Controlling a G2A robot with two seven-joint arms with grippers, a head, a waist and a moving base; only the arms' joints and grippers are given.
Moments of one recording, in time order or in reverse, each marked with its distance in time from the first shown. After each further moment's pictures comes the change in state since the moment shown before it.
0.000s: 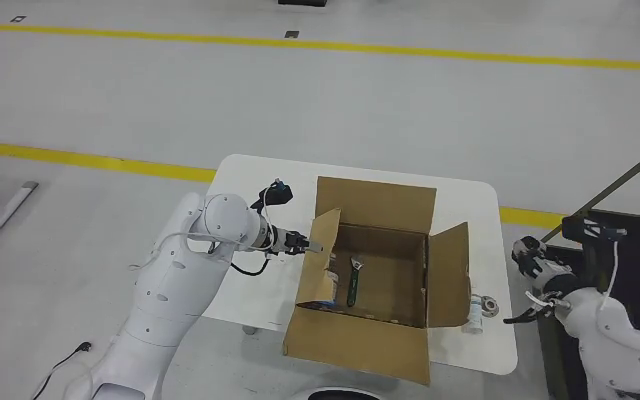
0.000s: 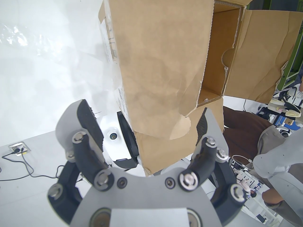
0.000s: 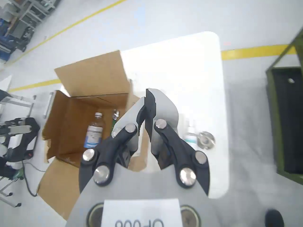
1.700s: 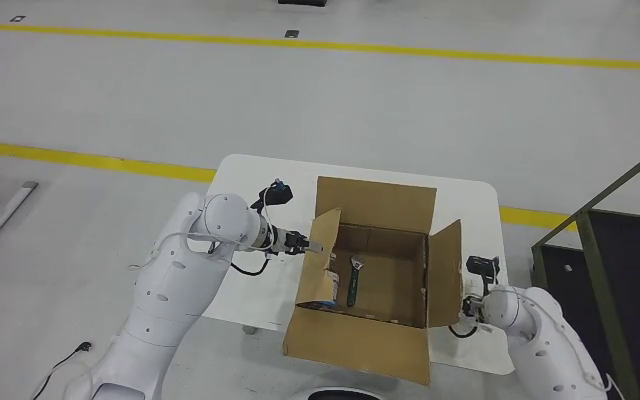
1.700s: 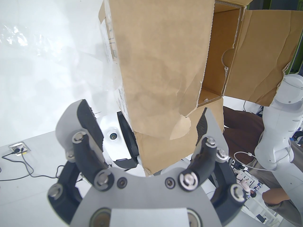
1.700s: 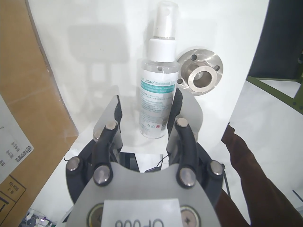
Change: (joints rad) left arm 0.000 0.000 0.000 0.000 0.000 0.000 0.000; right arm 0.413 -0.010 -0.492 0.692 -0.296 0.043 0.374
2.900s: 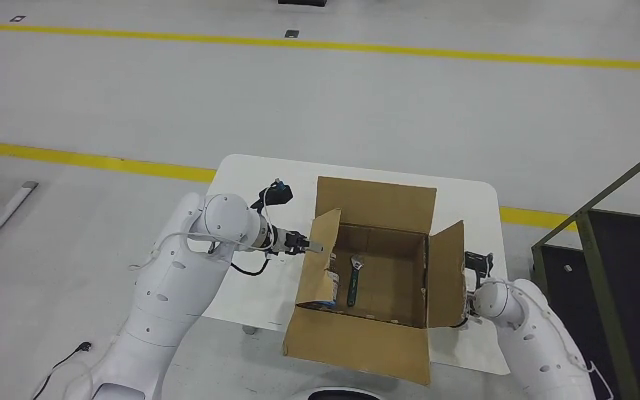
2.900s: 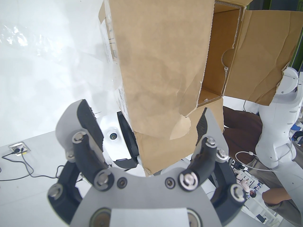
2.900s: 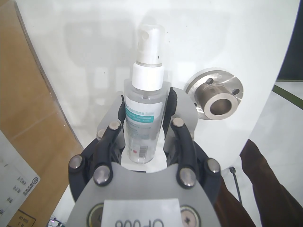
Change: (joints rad) left arm 0.000 0.000 0.000 0.000 0.000 0.000 0.000; right arm 0.104 -0.021 -0.064 0.189 0.055 0.019 -0.099
